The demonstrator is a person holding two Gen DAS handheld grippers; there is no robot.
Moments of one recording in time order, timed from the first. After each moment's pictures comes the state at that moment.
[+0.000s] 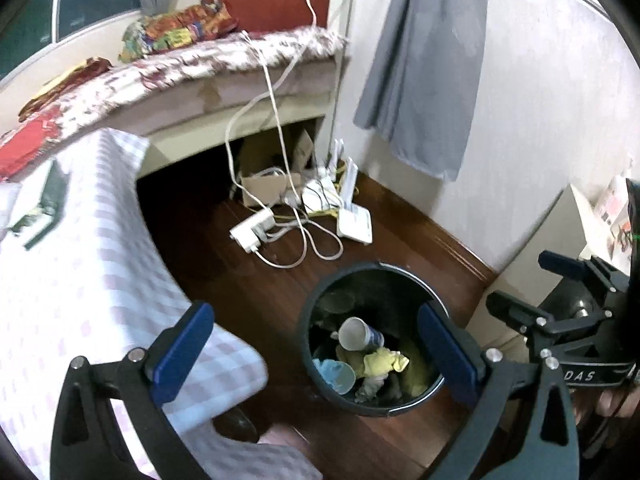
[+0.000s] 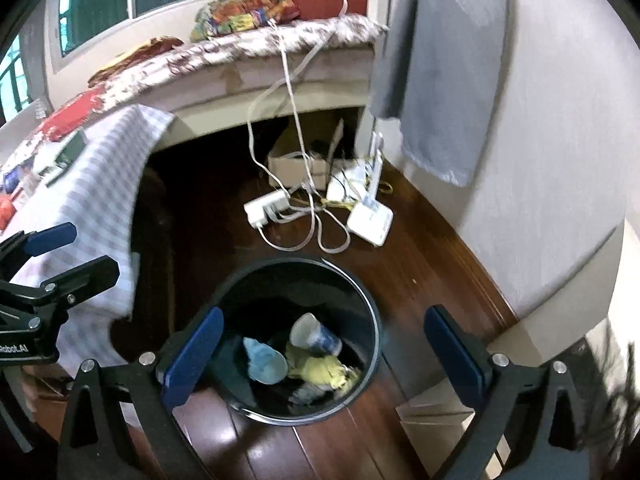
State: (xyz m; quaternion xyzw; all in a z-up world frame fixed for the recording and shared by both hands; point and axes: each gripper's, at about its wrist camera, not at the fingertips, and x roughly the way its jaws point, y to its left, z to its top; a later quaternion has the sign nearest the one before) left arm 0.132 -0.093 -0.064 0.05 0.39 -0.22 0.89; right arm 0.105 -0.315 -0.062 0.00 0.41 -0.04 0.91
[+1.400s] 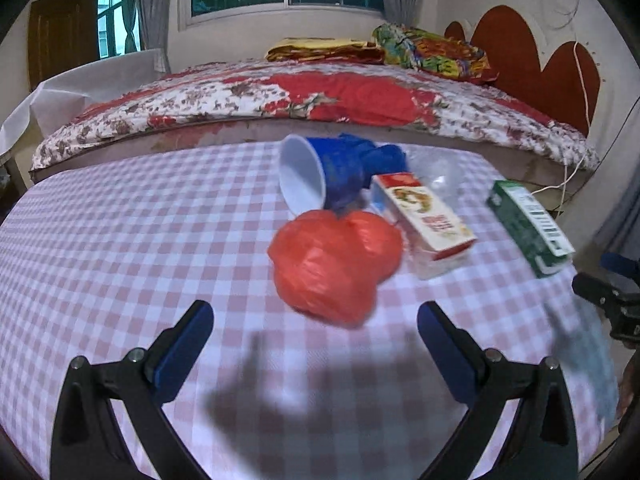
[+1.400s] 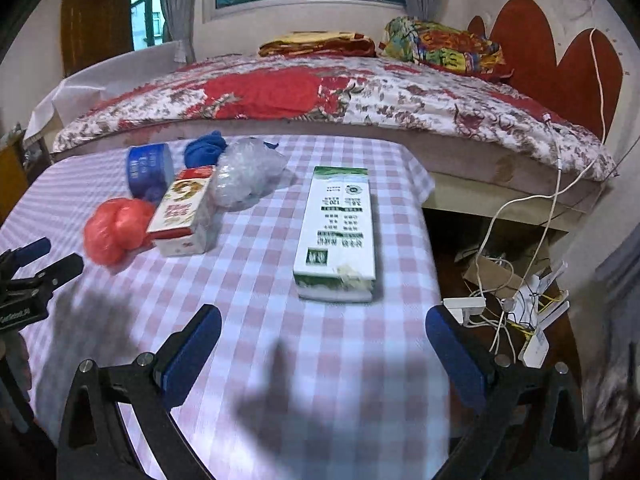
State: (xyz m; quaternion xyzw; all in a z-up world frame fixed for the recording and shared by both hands) left arm 0.183 0.315 -0.059 -0.06 0.36 0.10 0.92; right arm 0.269 0.064 -0.036 -0.10 0.39 0.18 0.90
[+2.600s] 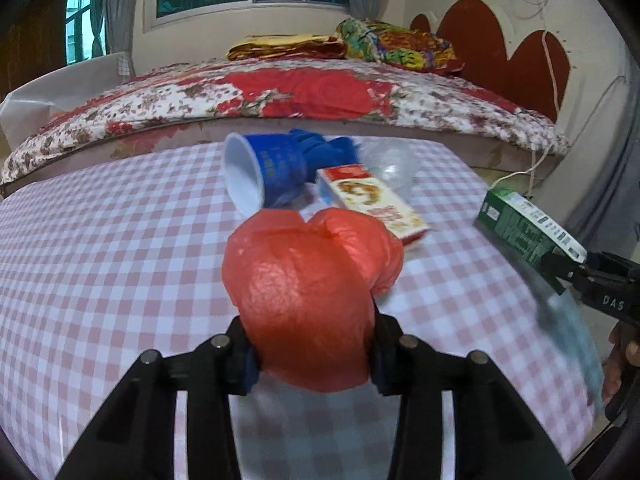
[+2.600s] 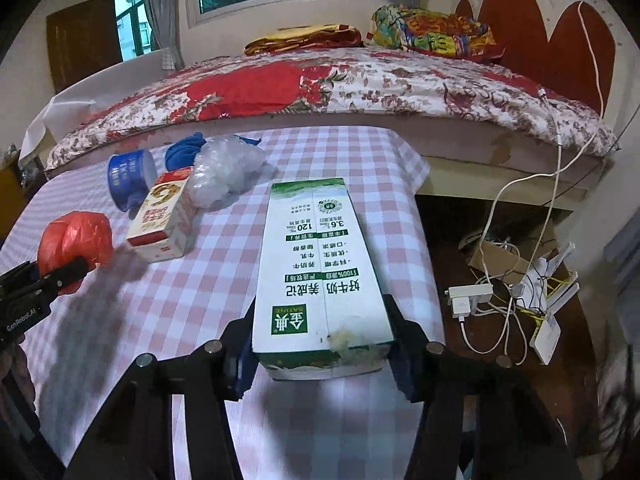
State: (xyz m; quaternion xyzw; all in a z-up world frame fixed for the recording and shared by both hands) left arm 0.180 0.287 -0.050 -0.05 0.36 0.03 0.93; right arm 0.261 0.034 -0.039 -0.07 0.39 0.19 0.90
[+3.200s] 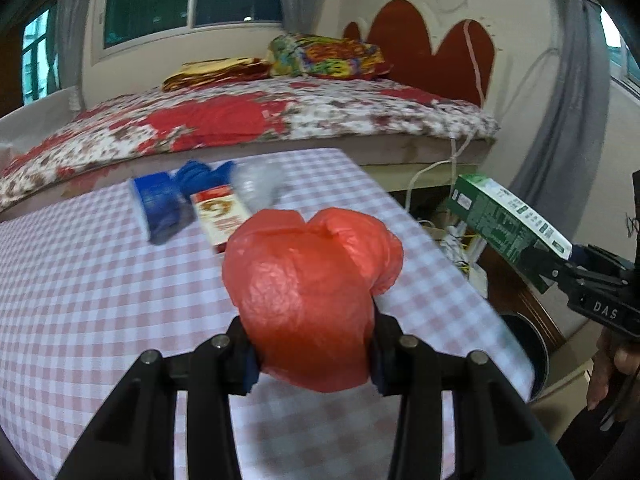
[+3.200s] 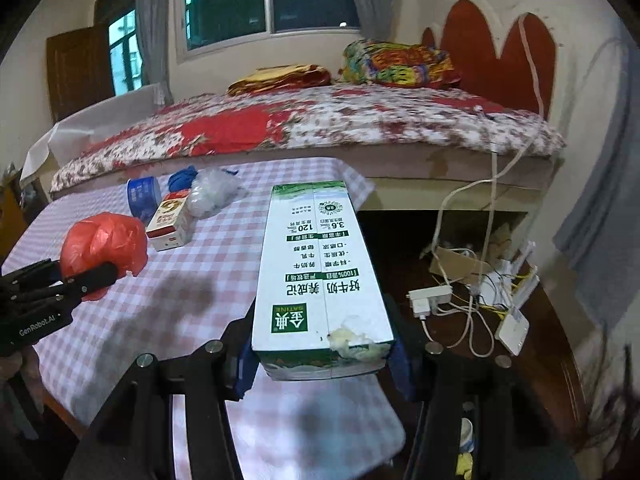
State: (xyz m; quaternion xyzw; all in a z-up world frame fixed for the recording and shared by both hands) left arm 0.144 0.179 -0.017 -0.02 0.34 -0.06 0.94; right arm 0.177 -0.067 0.005 -0.03 0.34 0.15 0.93
